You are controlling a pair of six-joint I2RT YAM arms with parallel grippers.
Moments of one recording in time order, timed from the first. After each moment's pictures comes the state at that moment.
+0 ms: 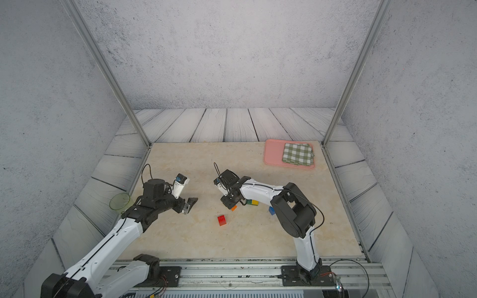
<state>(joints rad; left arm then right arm) -0.25 0.98 0.62 -0.31 0.29 0.25 0.82 1.98 1.39 -0.59 -0.07 -0.06</state>
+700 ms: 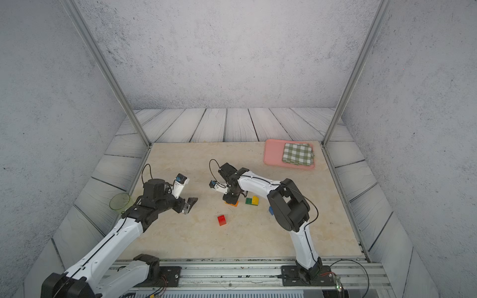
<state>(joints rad) -0.25 0.98 0.62 -0.31 0.29 0.24 0.77 2.07 1.57 -0.77 -0.14 -0.50</state>
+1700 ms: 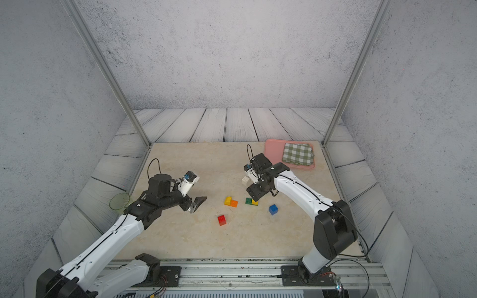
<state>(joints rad) -0.41 1.02 0.73 -0.33 0.34 0.28 0.54 1.57 1.27 -0.95 0.02 -0.13</state>
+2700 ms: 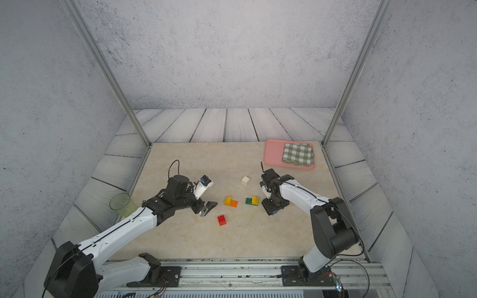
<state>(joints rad) -0.54 1.17 0.73 -0.25 0.29 0.24 0.44 1.60 1.03 -0.90 0.04 -0.07</state>
